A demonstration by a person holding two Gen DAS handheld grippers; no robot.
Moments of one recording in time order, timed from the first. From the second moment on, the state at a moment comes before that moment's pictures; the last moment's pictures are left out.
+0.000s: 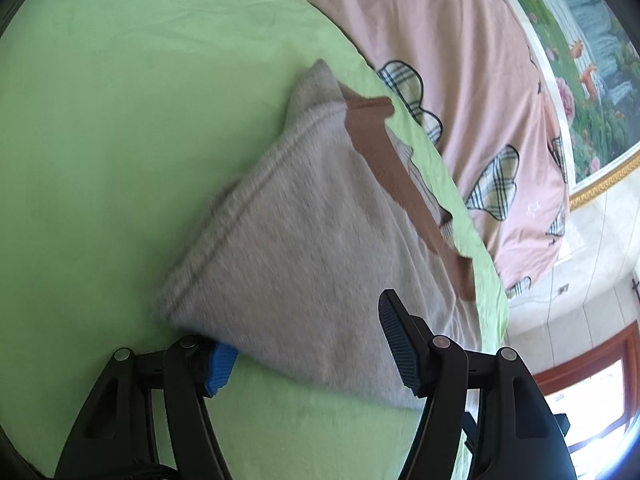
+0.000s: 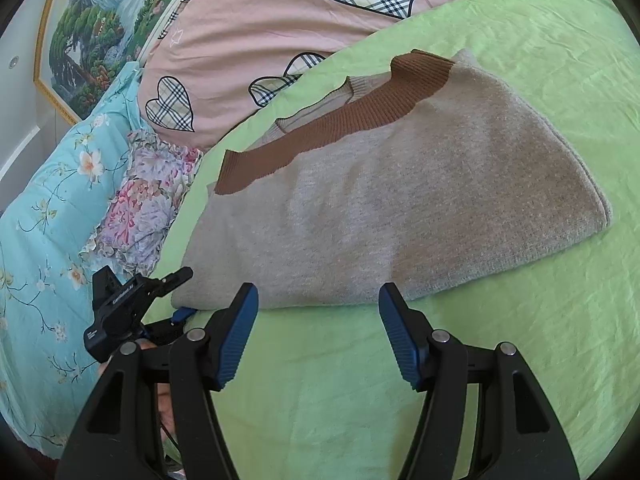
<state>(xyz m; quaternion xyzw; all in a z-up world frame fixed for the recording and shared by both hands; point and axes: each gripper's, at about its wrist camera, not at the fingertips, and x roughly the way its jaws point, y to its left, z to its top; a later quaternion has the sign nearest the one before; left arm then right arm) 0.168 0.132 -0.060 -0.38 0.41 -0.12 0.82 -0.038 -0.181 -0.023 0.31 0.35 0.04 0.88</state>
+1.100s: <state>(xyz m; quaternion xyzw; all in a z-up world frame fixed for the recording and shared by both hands) 0.180 -0.100 -0.010 -0.05 0.42 -0.29 0.86 0.088 -0.267 -0.006 0.34 0.38 0.13 0.85</state>
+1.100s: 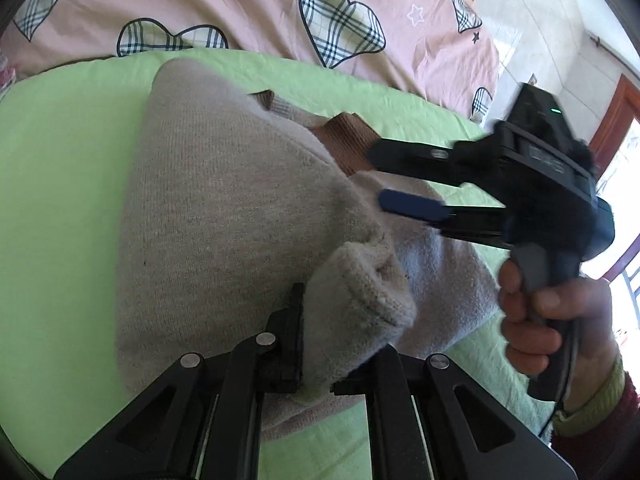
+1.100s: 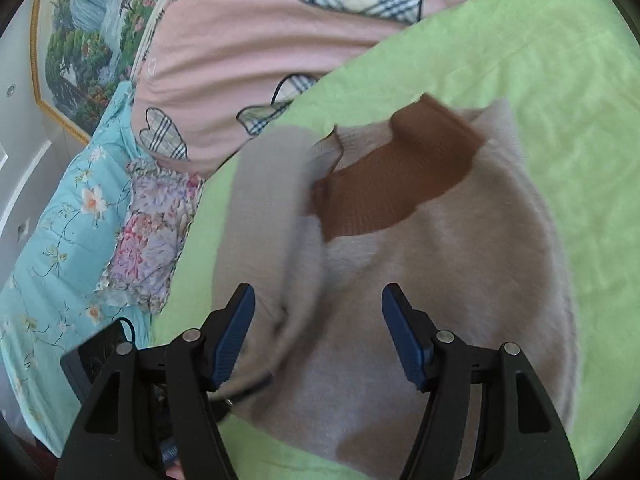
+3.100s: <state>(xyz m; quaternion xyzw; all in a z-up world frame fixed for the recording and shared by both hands) 0.170 -0.111 0.025 -0.08 0.44 -0.33 0.83 0.036 -0.363 -0.023 0.31 0.38 0.05 0.87</state>
